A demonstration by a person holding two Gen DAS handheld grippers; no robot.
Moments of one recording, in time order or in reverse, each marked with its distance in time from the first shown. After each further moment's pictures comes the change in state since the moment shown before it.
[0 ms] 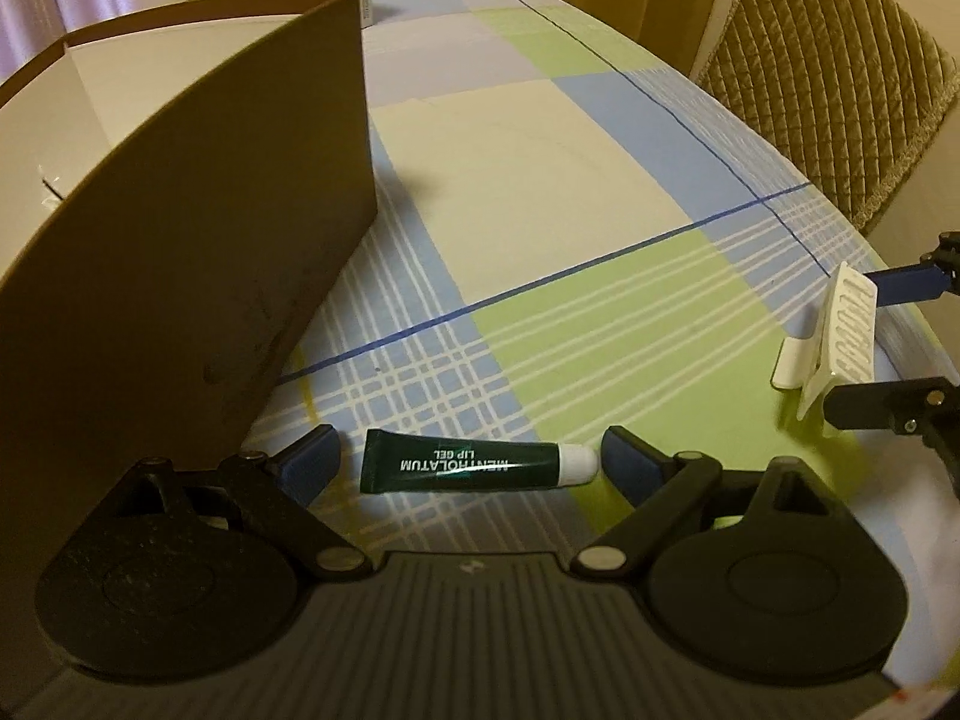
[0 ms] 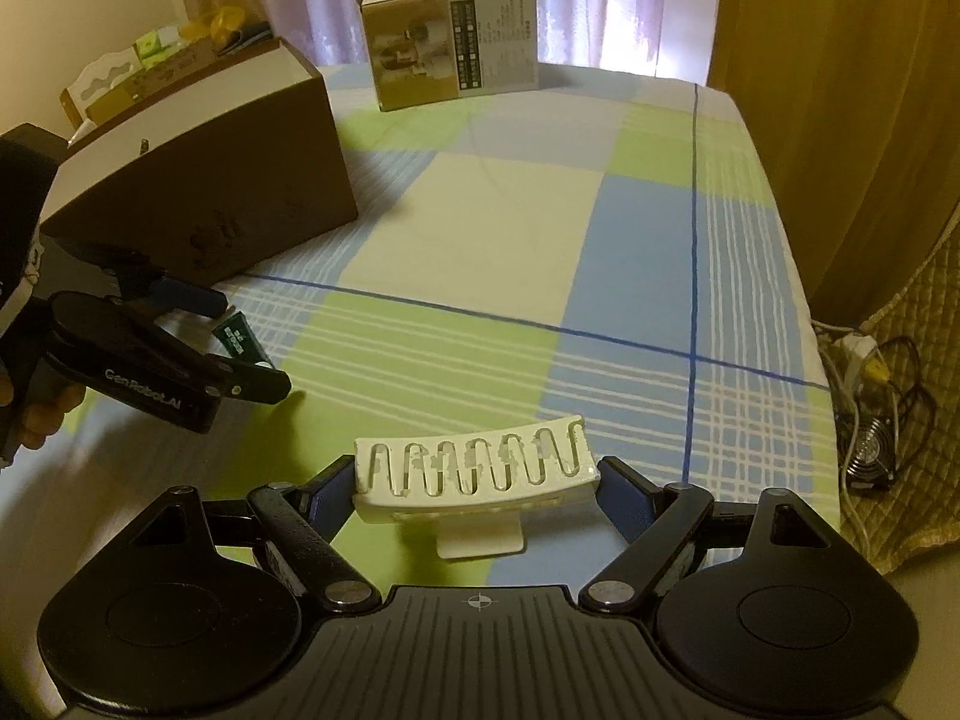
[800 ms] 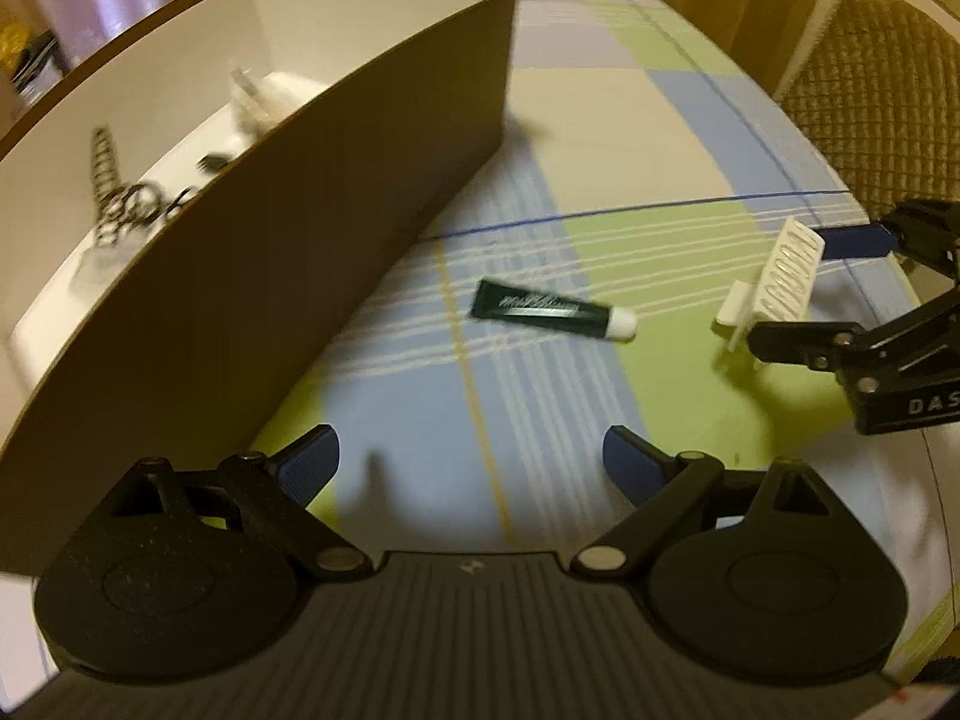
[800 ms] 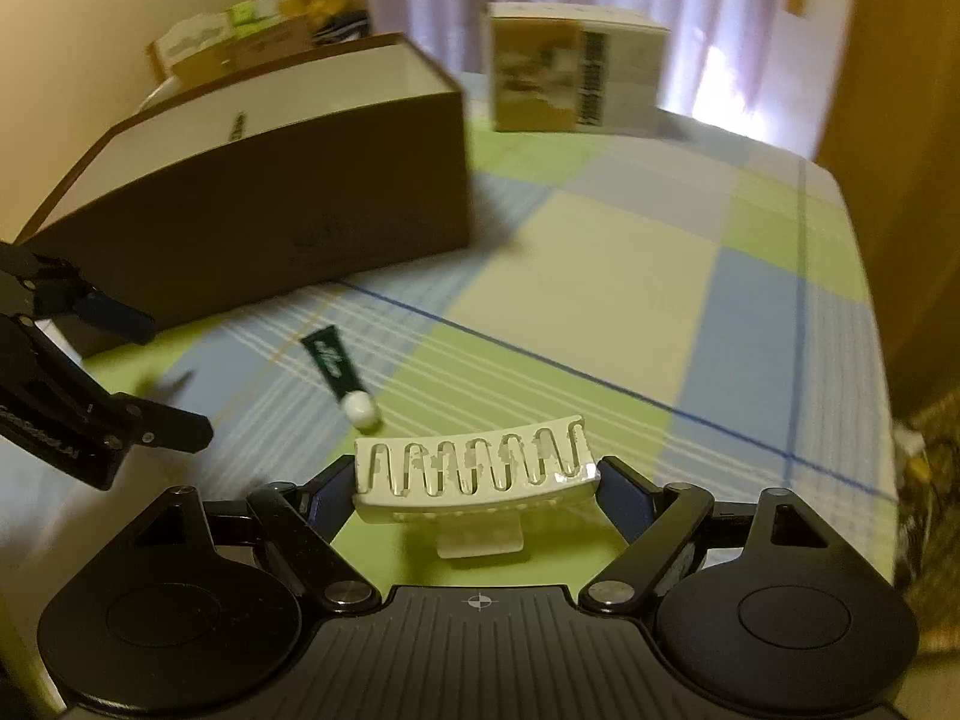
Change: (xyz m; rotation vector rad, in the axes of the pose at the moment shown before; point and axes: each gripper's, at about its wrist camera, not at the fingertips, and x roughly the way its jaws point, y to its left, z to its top) left arm -0.071 0.003 -0.046 -0.166 0.046 0.121; right arm 0.010 0.037 0.014 -0.141 -0.026 0.074
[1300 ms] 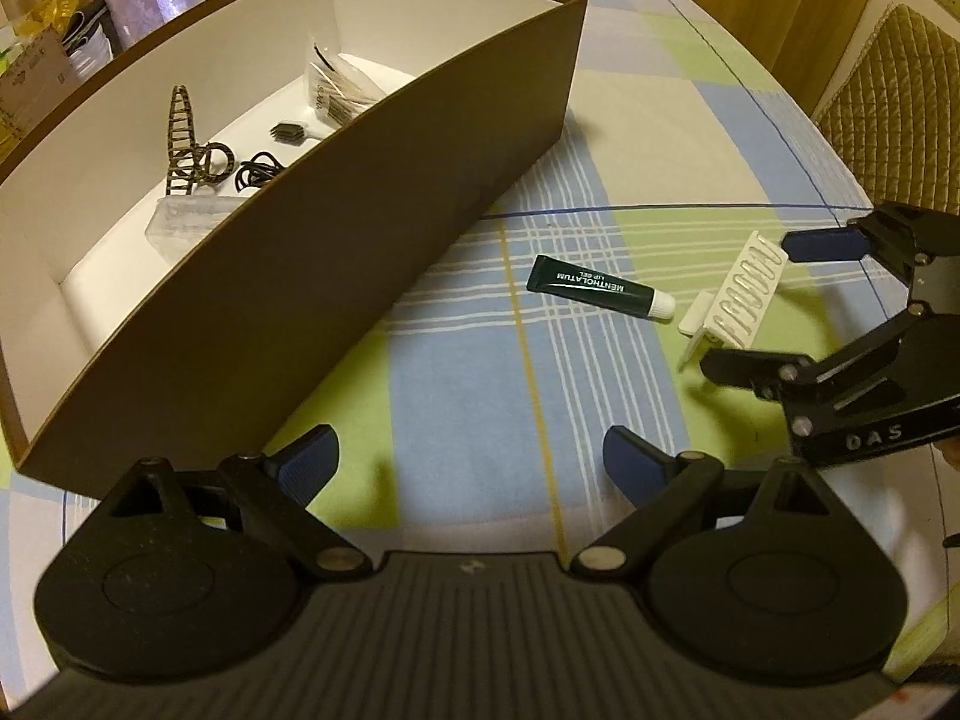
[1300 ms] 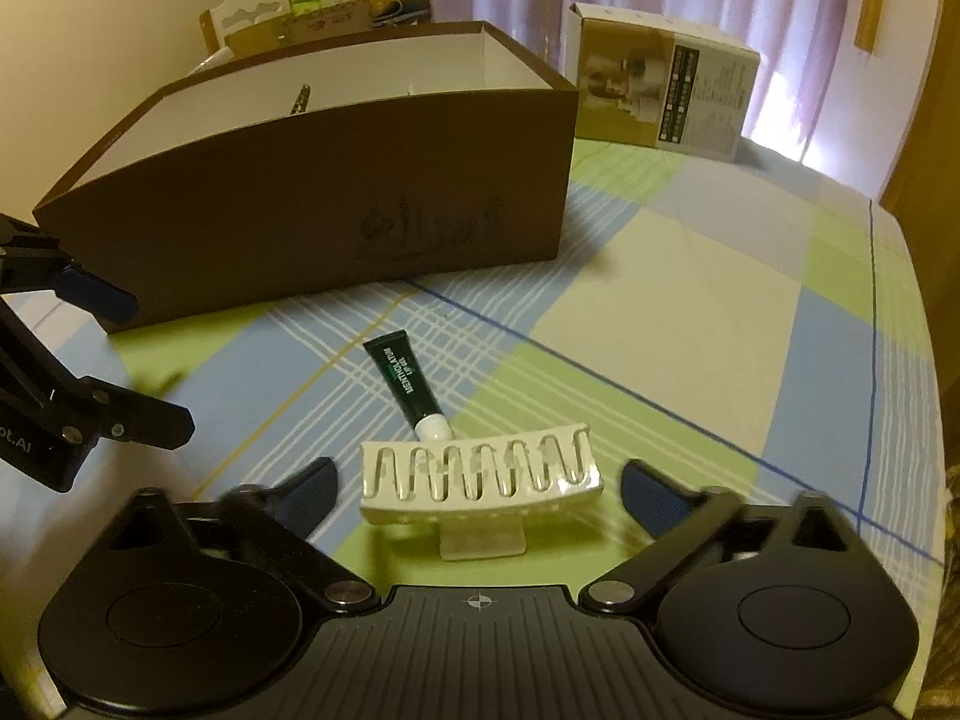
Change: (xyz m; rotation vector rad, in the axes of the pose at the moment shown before) left arm -0.026 0.017 -0.020 -0.098 0.030 0.072; right arm 0.033 0.043 0.009 -0.139 0.005 0.063
